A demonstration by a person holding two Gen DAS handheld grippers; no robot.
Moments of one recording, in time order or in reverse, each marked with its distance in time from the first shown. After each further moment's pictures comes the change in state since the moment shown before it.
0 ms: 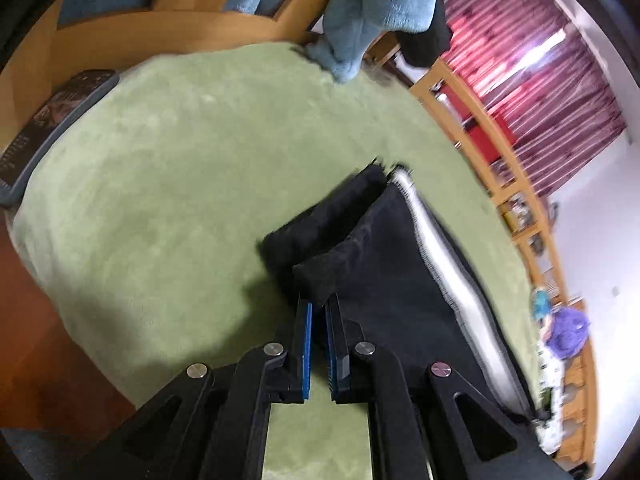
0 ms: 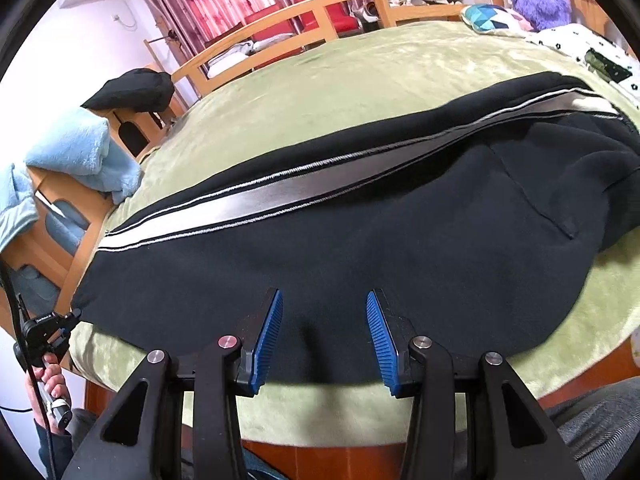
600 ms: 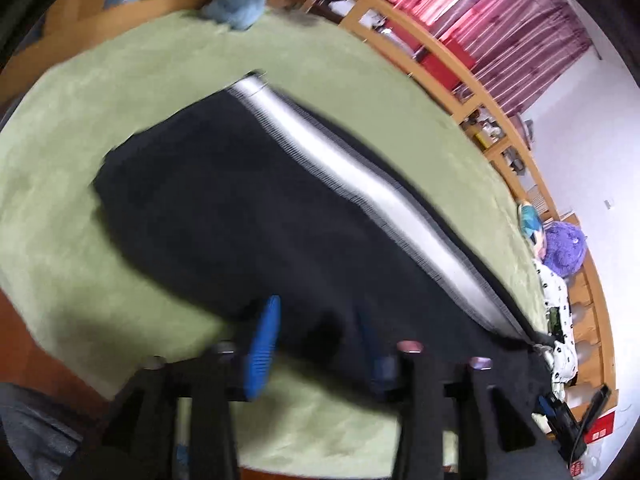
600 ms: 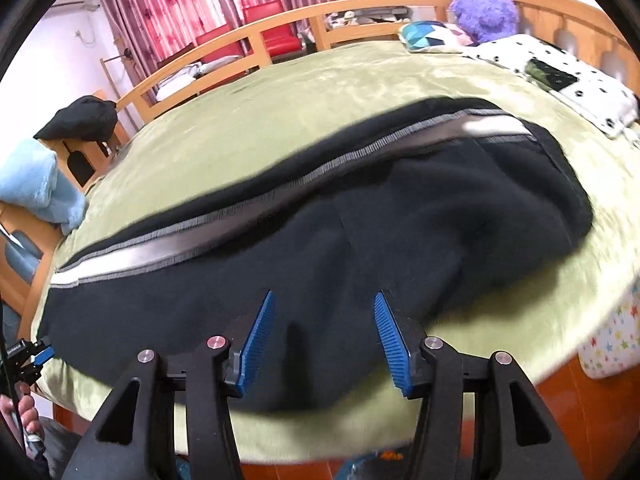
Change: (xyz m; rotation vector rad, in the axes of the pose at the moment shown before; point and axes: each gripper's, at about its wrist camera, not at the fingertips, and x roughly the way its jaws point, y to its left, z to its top) left arm 0.011 -0.111 -0.048 0.210 0.119 -0.082; right arm -0.018 -0.107 0.059 0.040 -0.068 -0.145
